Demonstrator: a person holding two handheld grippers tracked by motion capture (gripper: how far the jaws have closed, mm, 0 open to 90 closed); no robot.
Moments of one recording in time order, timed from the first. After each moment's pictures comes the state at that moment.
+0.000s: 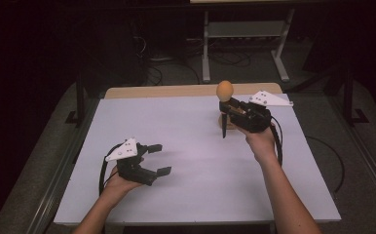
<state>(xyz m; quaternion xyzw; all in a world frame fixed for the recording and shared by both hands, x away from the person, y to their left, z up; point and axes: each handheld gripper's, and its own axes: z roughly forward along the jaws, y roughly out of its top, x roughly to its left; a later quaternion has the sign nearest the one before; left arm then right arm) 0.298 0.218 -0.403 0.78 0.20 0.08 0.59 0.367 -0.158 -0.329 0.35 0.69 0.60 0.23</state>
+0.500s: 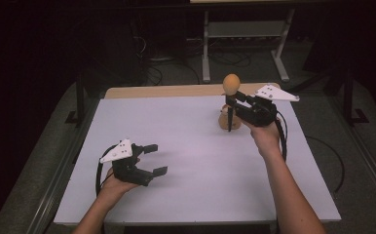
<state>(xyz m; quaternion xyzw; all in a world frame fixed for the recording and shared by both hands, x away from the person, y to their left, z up) 0.292 0.226 -0.400 0.77 0.21 0.09 0.59 0.376 -0.171 -0.319 0.36 0.68 0.59 0.25</state>
